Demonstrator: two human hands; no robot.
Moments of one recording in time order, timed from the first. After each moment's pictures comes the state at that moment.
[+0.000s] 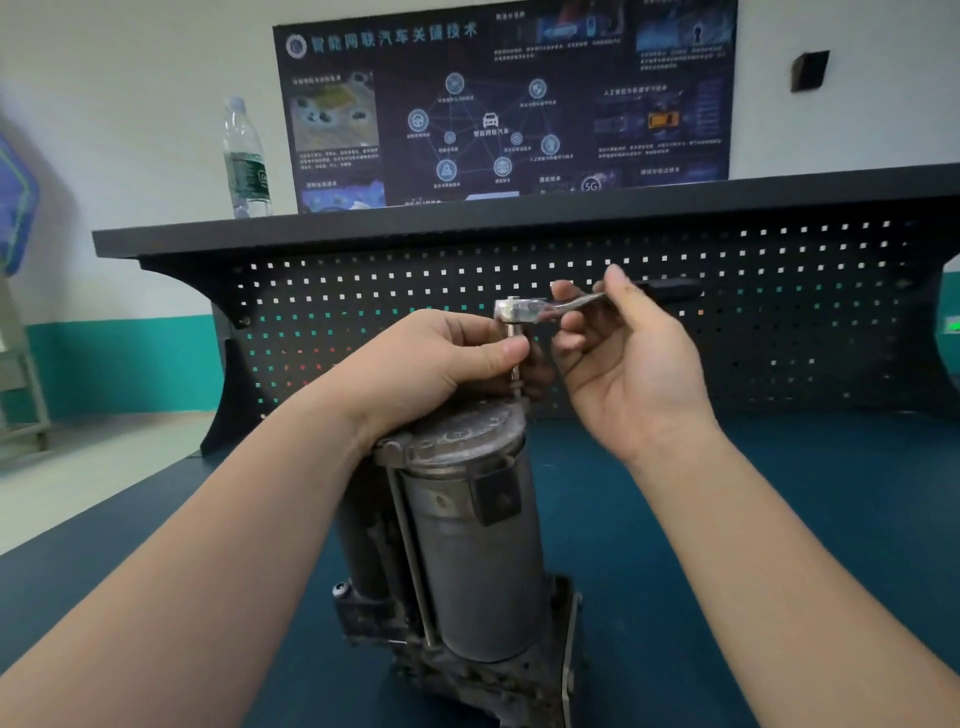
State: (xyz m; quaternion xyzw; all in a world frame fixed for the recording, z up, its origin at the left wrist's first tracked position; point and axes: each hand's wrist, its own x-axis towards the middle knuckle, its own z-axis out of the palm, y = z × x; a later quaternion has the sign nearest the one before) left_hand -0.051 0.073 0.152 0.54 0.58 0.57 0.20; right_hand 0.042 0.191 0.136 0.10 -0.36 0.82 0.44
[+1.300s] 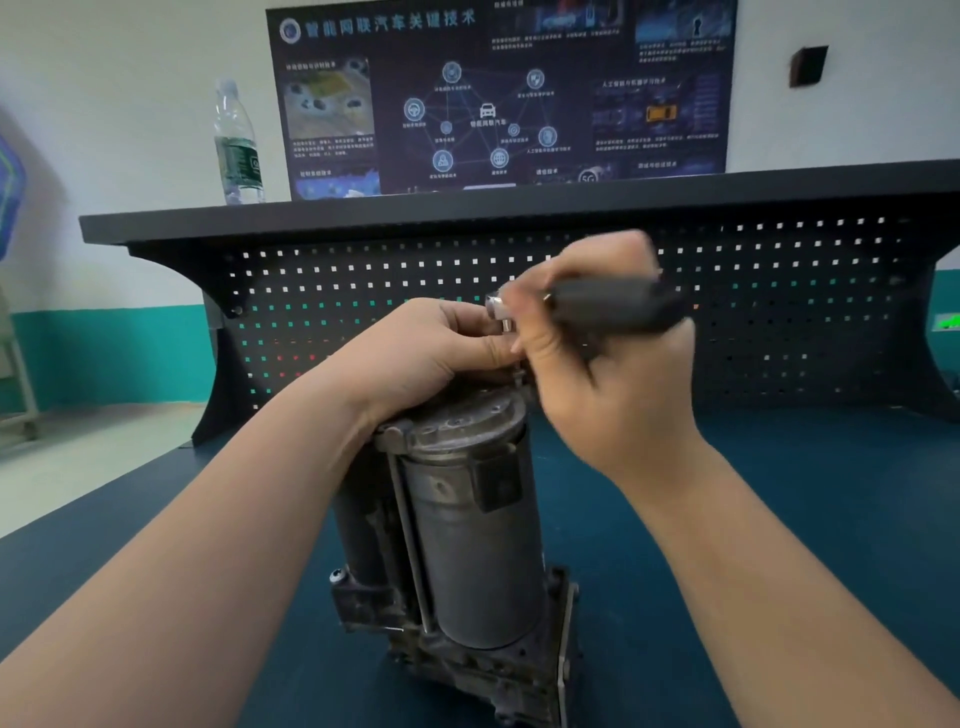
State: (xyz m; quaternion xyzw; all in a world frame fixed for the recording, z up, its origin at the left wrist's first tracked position) left_hand -0.051 0.073 0.154 0.56 0.62 0.53 0.14; right_hand 0.050 0.179 0.125 0.25 -0.66 0.21 0.68
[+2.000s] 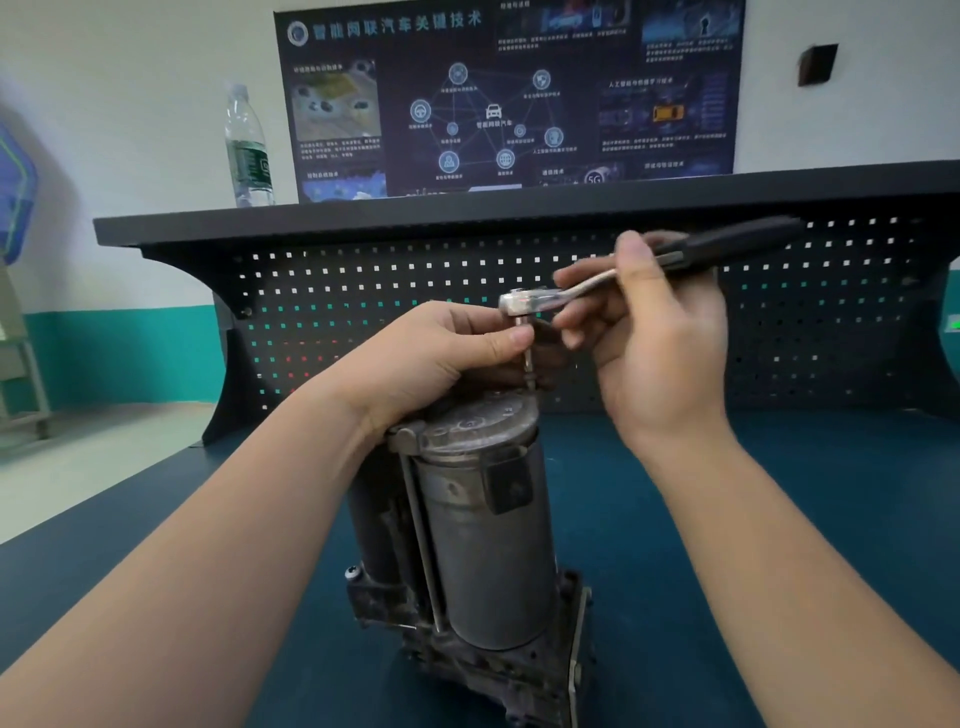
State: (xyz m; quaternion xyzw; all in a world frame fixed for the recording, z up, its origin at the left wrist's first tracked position) left_hand -0.053 0.073 0.151 0.55 0.55 0.59 0.24; right_hand 0.047 0.186 0.134 0.17 -0.52 0.61 0.57
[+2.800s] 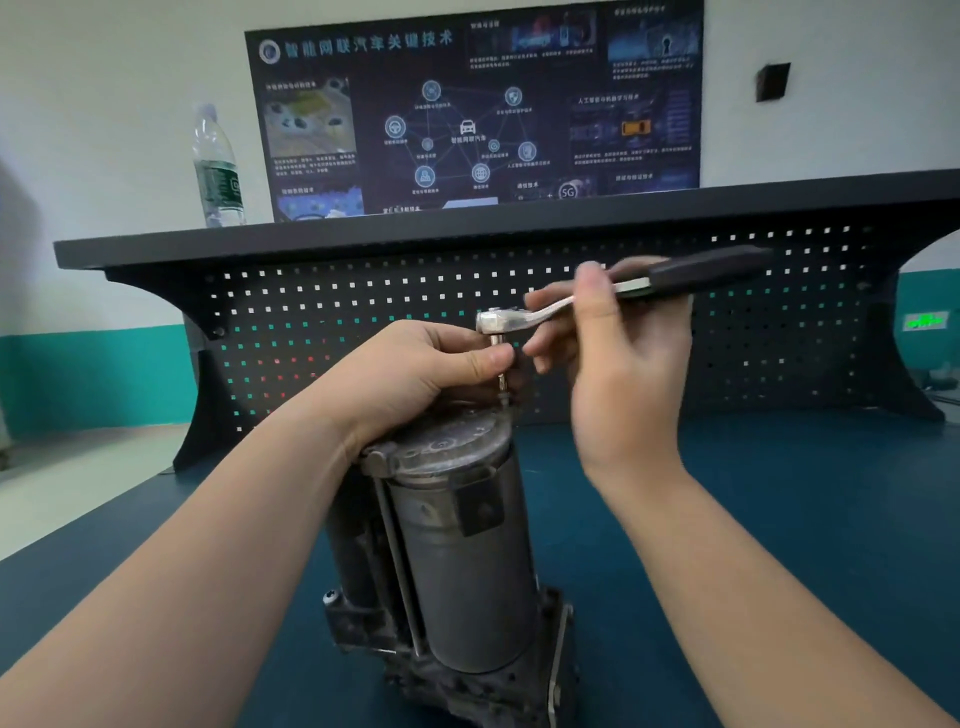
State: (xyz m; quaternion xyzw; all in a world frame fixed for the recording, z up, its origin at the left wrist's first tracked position) left_hand -0.055 0.079 0.154 0.55 0.60 0.55 0.19; right_hand 0.045 0.182 0.126 0.19 -0.53 0.53 0.64
